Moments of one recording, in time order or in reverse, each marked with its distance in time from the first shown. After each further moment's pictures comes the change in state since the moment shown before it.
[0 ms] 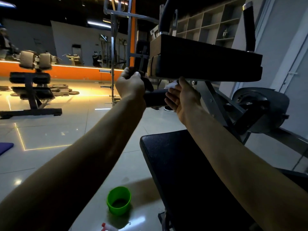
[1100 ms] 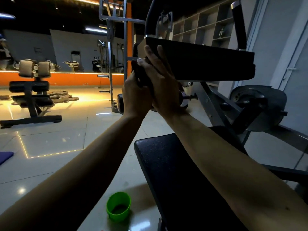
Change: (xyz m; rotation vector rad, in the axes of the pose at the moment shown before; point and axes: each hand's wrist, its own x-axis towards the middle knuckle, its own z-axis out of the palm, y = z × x) left_hand -0.003 -0.033 0.009 0.656 -0.208 0.780; right_hand 0.037 0.005 0.024 -0.993 0.022 -1.464
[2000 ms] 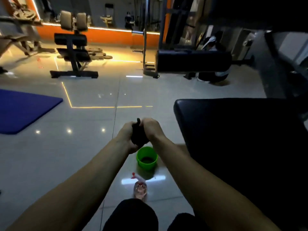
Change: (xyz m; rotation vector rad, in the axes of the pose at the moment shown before) left_hand -0.191 -0.135 -0.144 -0.557 0.124 -1.574; right_hand -0.215 -0.163 0.091 0.753 -1.011 1.287
